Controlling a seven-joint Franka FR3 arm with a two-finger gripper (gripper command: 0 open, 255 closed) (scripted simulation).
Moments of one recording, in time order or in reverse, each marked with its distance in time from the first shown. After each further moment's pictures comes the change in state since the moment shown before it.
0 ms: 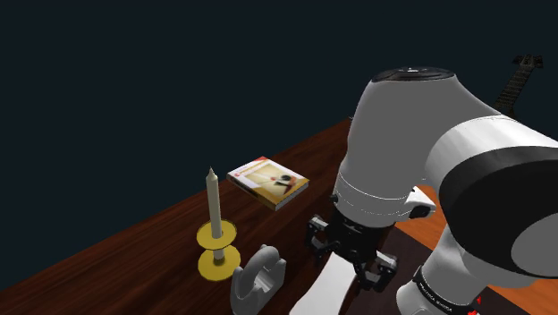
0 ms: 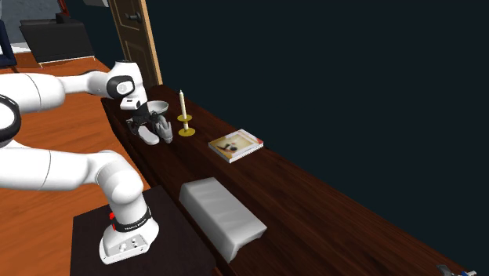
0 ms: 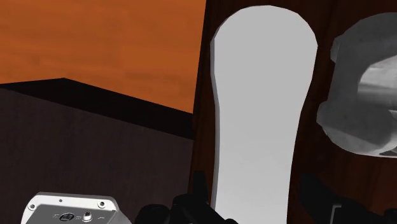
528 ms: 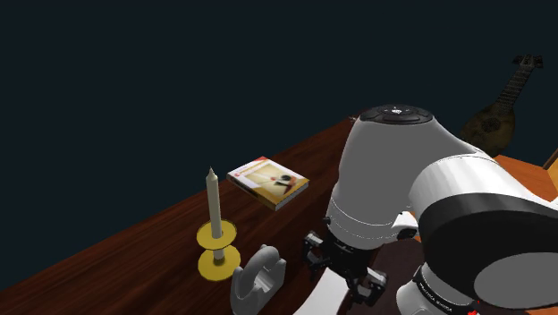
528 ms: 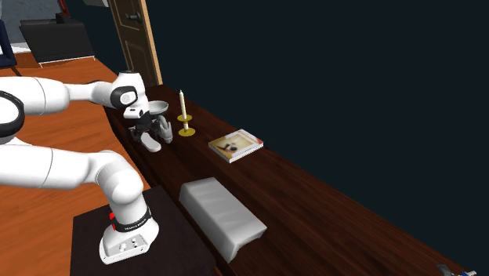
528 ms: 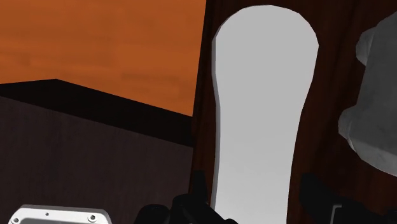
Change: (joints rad) arm 0.003 0.035 0.068 -0.075 0.053 0.113 -0.011
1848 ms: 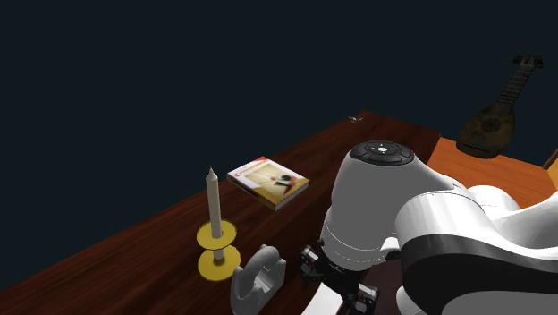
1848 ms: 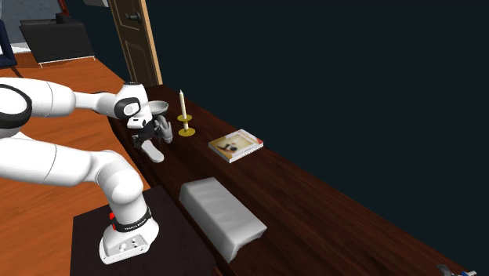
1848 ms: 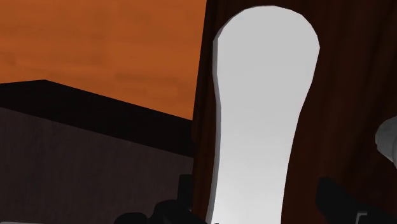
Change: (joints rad) arm -0.008 0.067 0.091 -0.073 0.066 0.144 -0.016
